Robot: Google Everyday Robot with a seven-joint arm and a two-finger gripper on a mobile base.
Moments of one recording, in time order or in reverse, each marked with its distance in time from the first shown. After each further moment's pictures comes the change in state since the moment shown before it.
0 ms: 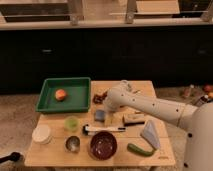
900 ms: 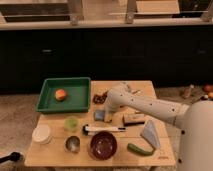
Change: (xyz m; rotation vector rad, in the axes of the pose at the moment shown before) arm 0.012 -0.004 0.019 -0.014 0.015 0.039
